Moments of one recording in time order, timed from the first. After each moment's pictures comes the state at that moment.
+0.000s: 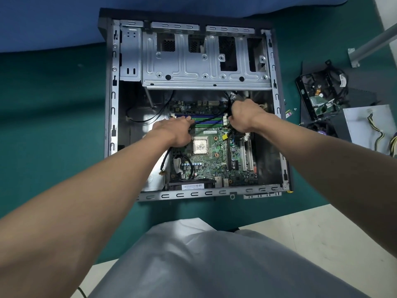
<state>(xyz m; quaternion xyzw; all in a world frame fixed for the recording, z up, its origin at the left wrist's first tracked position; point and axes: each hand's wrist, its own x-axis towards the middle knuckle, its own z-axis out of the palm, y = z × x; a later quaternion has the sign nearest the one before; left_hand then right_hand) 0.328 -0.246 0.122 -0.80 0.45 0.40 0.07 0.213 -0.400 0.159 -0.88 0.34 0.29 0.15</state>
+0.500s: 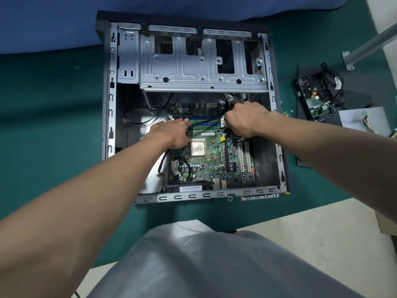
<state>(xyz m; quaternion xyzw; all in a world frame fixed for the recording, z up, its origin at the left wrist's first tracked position) 0.328 -0.246 0.122 -0.79 0.46 0.39 0.07 0.206 -0.409 0.166 -0.93 0.15 0.33 0.01</state>
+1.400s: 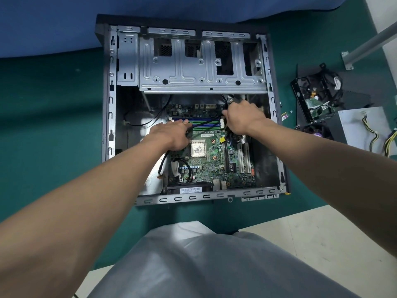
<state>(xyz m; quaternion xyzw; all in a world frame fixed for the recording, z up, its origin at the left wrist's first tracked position) 0.330 -0.245 0.121 -0.79 0.45 0.40 0.07 0.211 -0.400 0.158 -0.91 0.33 0.25 0.09</state>
